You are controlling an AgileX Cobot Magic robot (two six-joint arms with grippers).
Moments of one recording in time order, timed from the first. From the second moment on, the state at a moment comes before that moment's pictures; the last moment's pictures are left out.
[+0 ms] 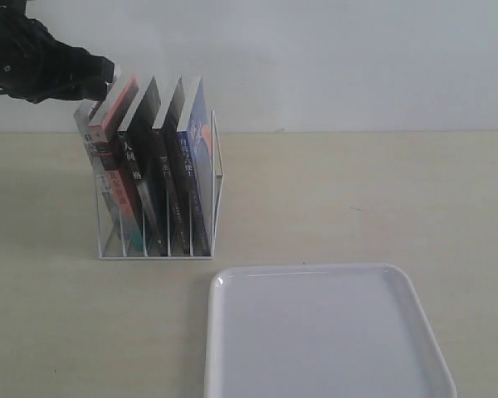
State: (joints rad) left arm -0.20 1.64 -1.27 -0.21 0.46 0.16; right arm 0.11 0.00 0.00 0.22 0.34 -0.09
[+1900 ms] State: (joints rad) left arm -0.20 1.67 -1.28 -0.18 0.42 0.09; right arm 0.11 0.00 0.00 0.22 0.34 -0.09
